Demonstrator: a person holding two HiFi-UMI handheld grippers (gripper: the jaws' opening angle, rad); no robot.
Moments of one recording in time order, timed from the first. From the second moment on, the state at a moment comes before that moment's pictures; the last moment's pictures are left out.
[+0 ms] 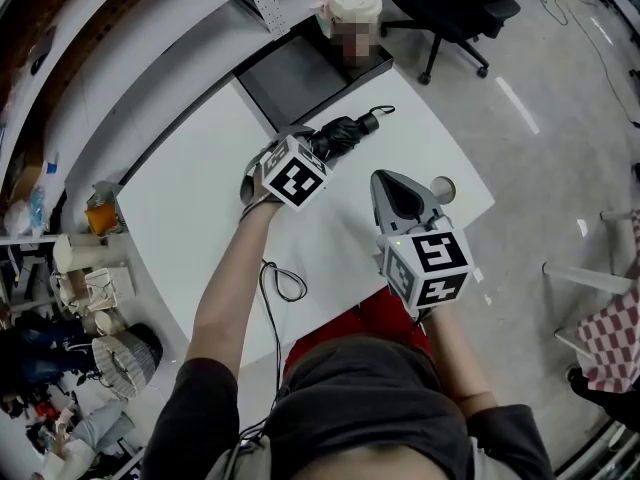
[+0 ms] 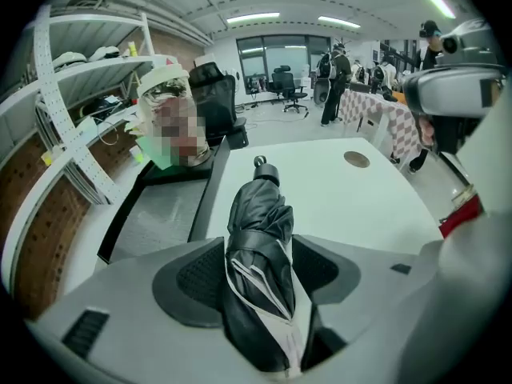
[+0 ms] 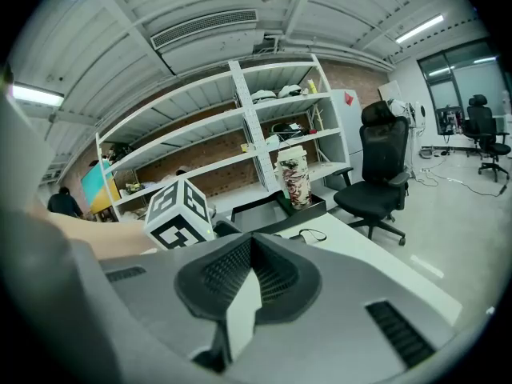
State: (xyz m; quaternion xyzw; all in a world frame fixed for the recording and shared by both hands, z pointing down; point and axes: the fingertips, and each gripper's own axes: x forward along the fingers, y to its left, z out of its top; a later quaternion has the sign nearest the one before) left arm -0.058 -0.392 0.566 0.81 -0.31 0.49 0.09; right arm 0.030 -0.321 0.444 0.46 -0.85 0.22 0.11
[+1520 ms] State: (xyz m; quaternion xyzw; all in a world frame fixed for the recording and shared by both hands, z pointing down) left arm -0.049 -0.400 0.593 0.81 -0.23 0.54 0.09; right arm 0.040 -0.329 0.460 0.48 -0.84 0.24 0.12
